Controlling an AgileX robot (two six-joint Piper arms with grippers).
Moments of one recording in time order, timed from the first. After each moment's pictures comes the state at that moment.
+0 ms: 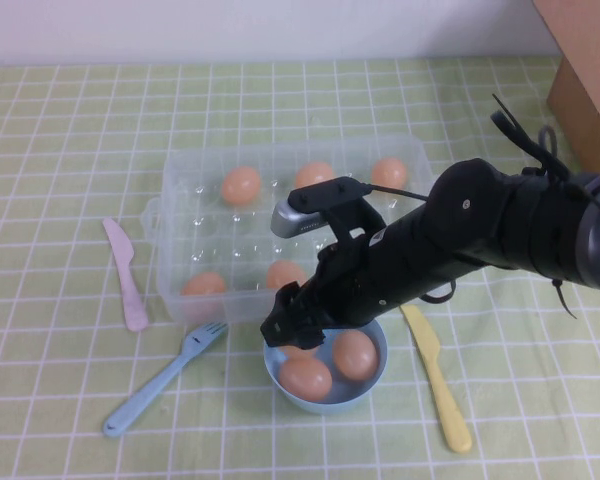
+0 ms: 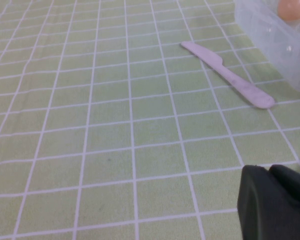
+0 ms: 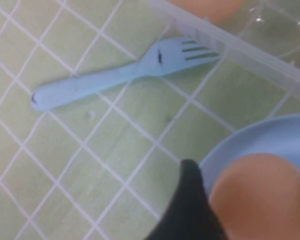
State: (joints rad) right arm 0.67 1.83 -1.26 0.73 0.60 -0.48; left arm -0.07 -0.01 0.03 0.02 0.37 0.04
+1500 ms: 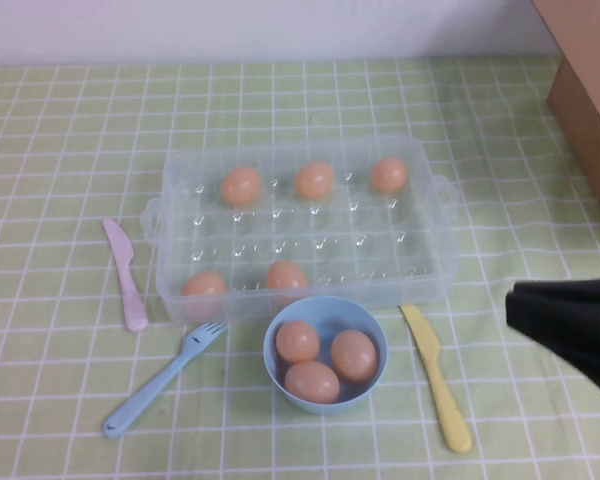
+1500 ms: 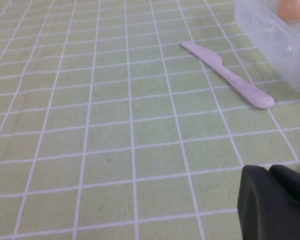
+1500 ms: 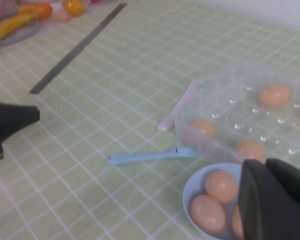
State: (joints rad) right arm 0.67 0.73 -0.71 0.66 0.44 -0.55; left arm -0.07 -0.01 0.03 0.02 0.37 0.04
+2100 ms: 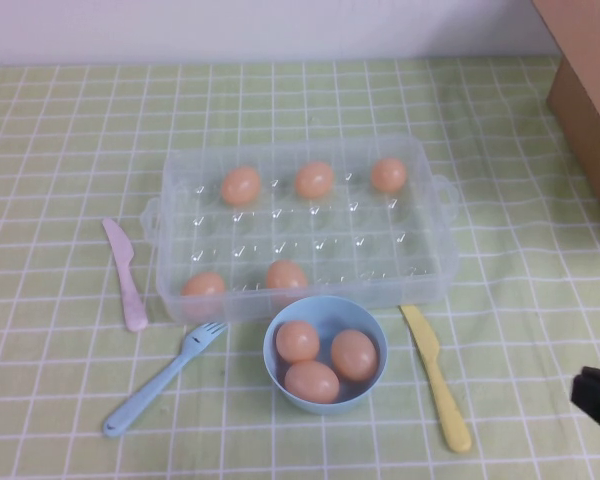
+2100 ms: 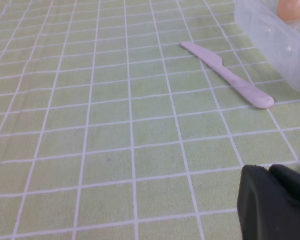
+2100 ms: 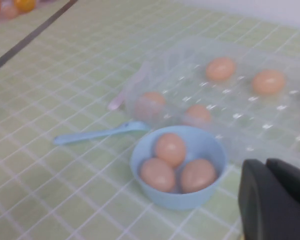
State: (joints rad) right arm 0.67 0.49 -0.36 0.63 0.25 -0.55; left arm -0.07 -0.01 0.03 0.02 0.37 0.04
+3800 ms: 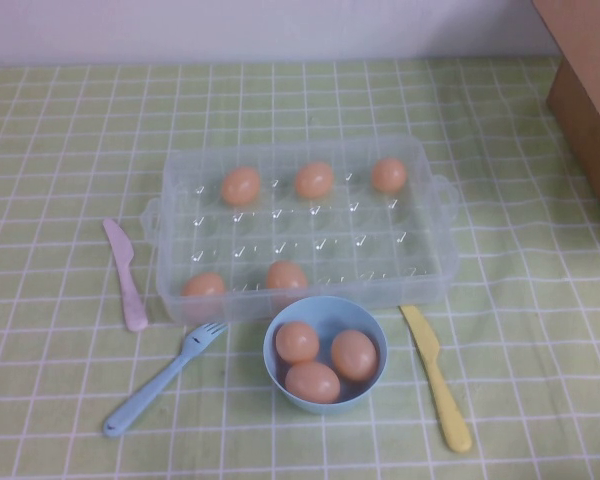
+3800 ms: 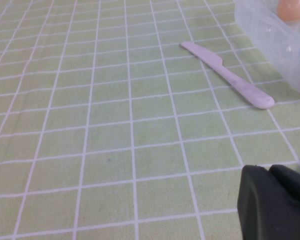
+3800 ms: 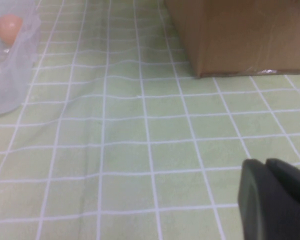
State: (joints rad) right arm -0.04 -0.01 0.02 0.09 0.36 -0.04; left arm -0.07 -0.01 0.03 0.02 0.37 0.04
